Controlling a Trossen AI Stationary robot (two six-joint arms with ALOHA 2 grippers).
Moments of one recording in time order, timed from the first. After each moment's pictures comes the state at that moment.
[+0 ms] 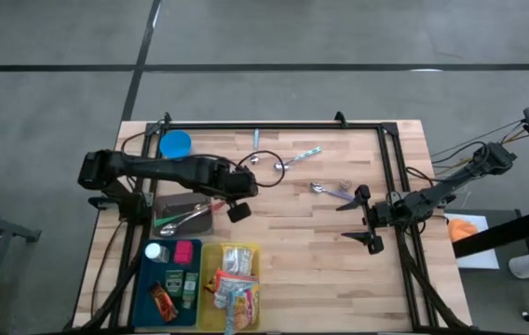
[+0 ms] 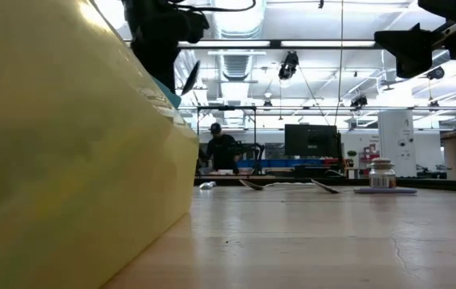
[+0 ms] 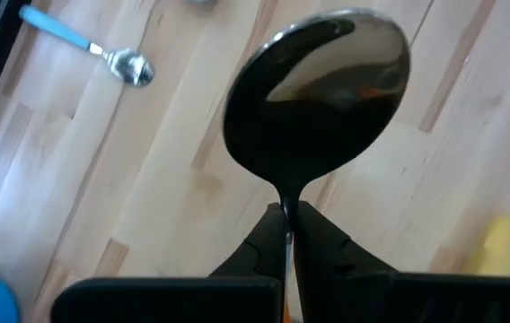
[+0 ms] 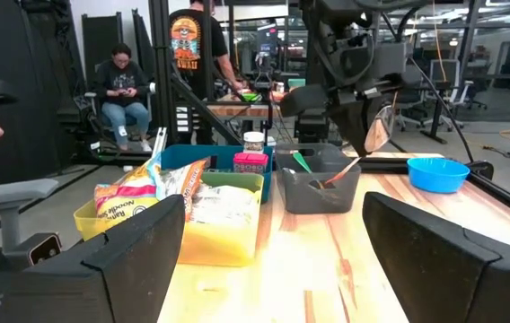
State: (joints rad) left arm -0.02 1.64 1.38 -1.03 -0.28 -0.39; right arm 0.51 0.59 0.07 0.58 0.39 0.03
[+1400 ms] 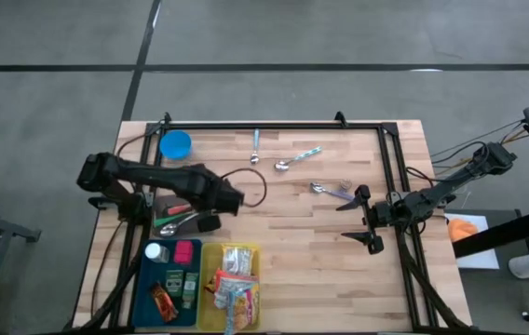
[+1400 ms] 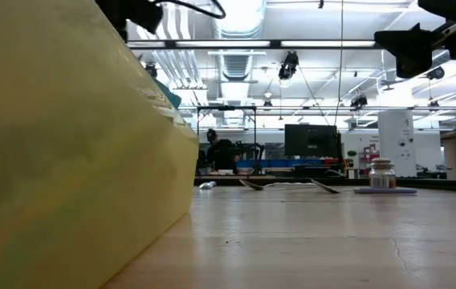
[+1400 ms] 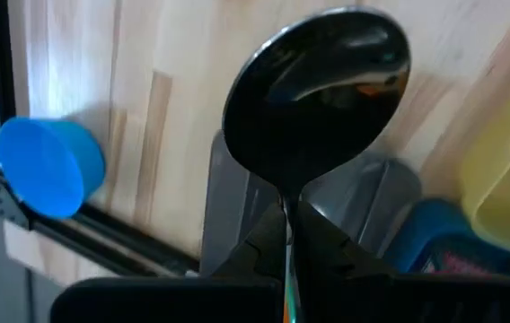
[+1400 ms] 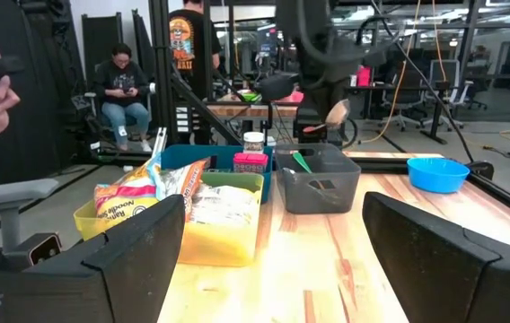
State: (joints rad) left arm -0.13 1.65 1.50 -1.57 -0.24 -0.48; right arm 0.51 0.59 0.07 0.58 0.39 0.03
